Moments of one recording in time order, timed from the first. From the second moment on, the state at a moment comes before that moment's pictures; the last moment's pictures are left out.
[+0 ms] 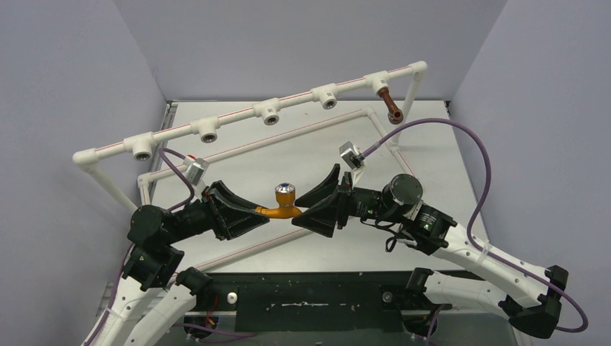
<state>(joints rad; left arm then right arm) -0.52 0.48 0.72 0.04 0.73 -1.01 1.00 0.92 0.95 0.10 -0.46 0.61</state>
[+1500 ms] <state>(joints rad) -0.52 0.49 0.71 0.04 0.71 -1.02 1.00 0.97 0.95 0.11 -0.48 0.58</state>
